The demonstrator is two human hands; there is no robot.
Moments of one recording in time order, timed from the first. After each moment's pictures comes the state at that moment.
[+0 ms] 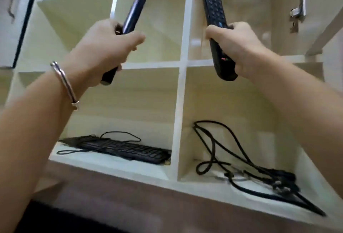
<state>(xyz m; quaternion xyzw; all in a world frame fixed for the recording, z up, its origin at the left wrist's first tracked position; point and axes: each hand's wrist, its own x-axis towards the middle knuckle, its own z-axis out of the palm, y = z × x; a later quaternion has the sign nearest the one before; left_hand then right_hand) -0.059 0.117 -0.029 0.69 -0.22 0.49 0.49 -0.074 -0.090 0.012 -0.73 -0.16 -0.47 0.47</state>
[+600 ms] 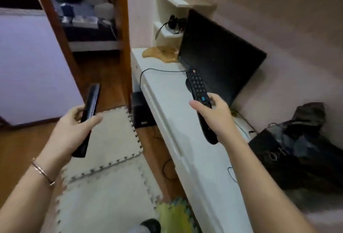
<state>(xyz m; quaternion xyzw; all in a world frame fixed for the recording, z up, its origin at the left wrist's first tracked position) -0.349 0.225 -0.519 0.71 0.45 0.24 0.49 -0.143 0.020 -0.470 -0.82 -0.22 0.13 0.52</state>
